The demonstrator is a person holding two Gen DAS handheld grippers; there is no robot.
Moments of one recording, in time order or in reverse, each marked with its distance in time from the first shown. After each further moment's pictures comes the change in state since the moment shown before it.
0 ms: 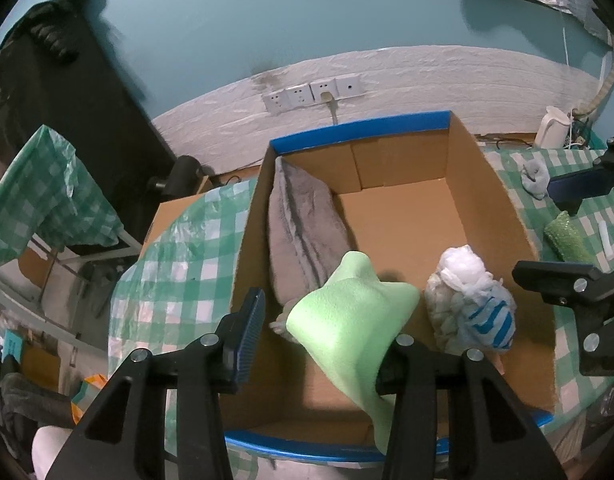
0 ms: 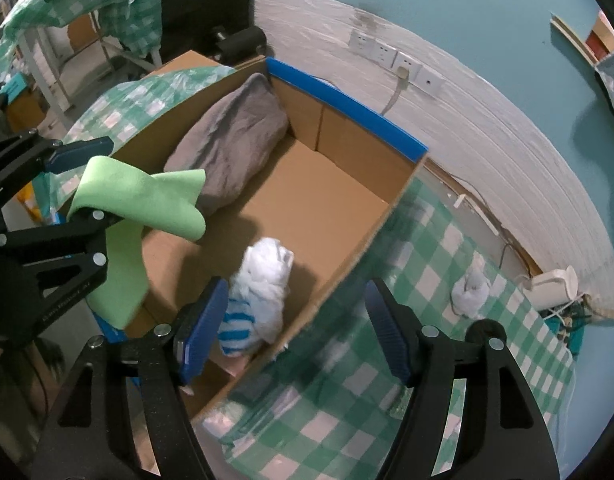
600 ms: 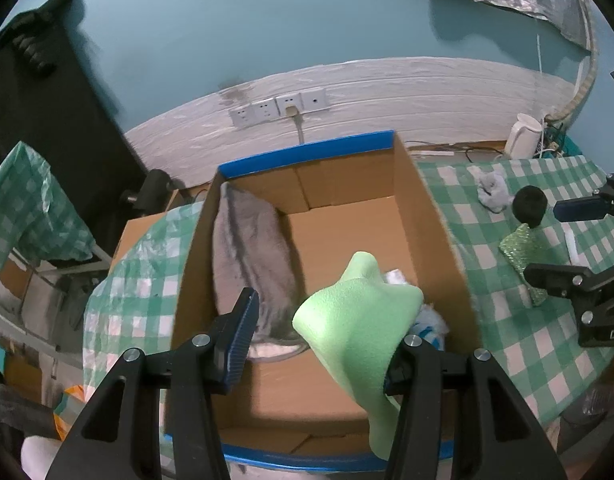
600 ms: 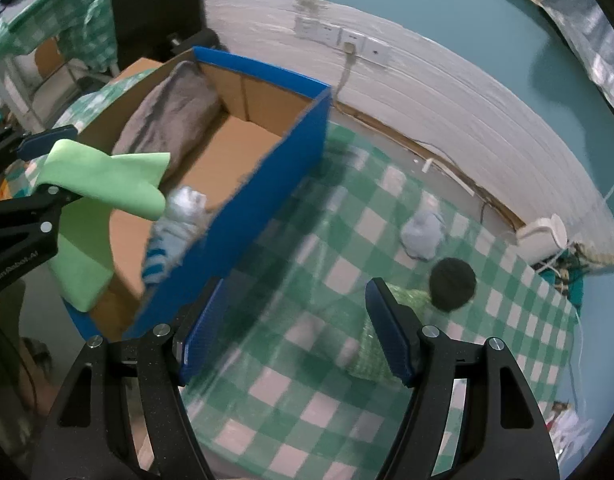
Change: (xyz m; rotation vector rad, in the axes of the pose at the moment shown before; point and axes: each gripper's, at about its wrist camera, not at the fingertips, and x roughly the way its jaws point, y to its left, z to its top) left arm -0.017 -0.039 0.014 0.016 -0.035 -0.095; right arm -0.013 -0.064 -0.055 0.140 0.007 -0.049
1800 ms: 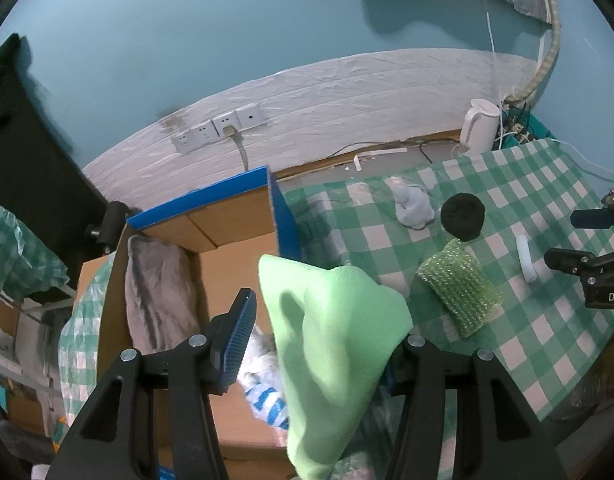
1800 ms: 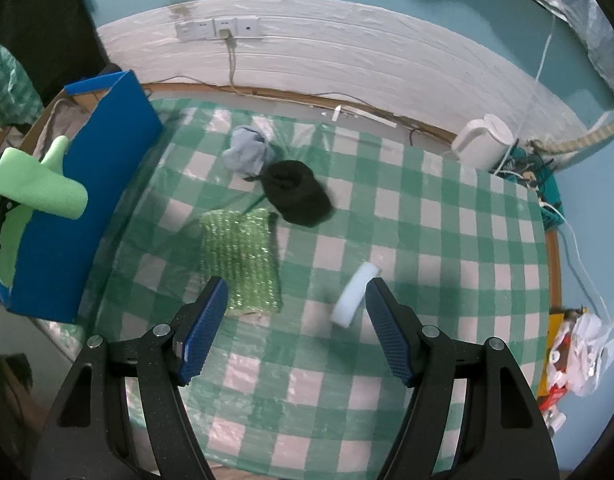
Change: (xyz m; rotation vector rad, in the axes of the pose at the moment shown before) left arm -0.004 -0.115 0.039 0.105 -0.004 -0.072; right arm -0.013 -0.151 -0.095 0.300 0.015 -0.088
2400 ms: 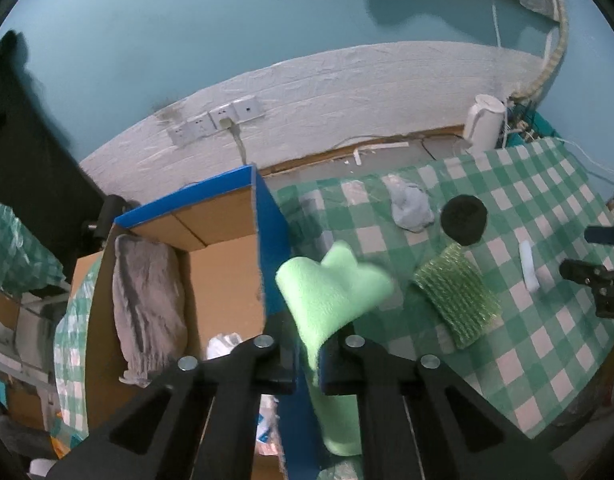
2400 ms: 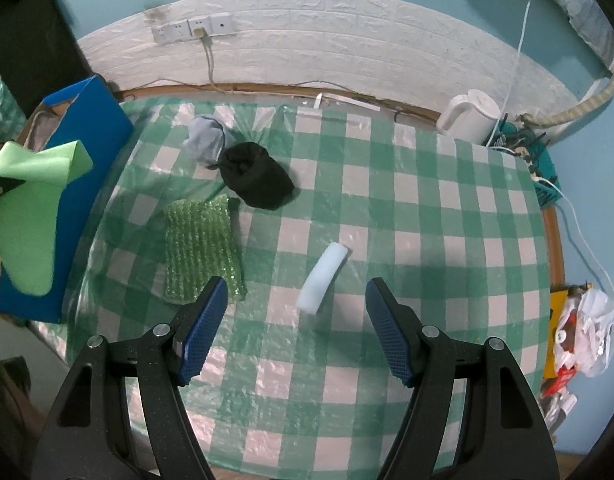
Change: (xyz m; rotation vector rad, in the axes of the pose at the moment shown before) left arm 0.015 -0.013 0.010 -0.017 0.033 0.008; right arm 0.009 -0.034 -0.013 0.062 0.018 0.003
